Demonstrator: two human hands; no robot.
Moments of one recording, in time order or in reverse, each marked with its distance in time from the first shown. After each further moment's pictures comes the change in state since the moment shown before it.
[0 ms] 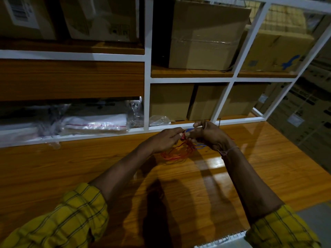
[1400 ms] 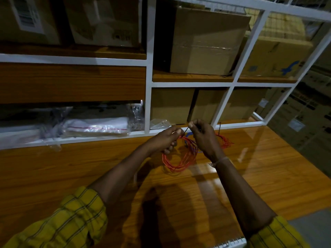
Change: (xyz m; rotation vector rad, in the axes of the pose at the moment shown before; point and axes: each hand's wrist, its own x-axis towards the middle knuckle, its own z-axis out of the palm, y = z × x) left_hand 0.005 -0.007 0.000 -0.582 0.002 -0.196; right_hand 0.002 0.016 0.027 -0.430 0.315 -0.511
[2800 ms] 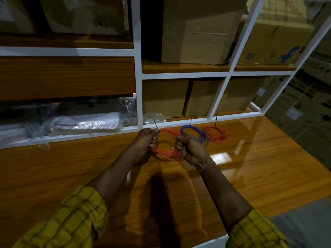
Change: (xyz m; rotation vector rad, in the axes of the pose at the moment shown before) left_hand 0.046 -0.069 -0.021 -0.451 0.313 -0.101; right_hand -0.003 0.079 0.038 0.904 -0.172 0.720
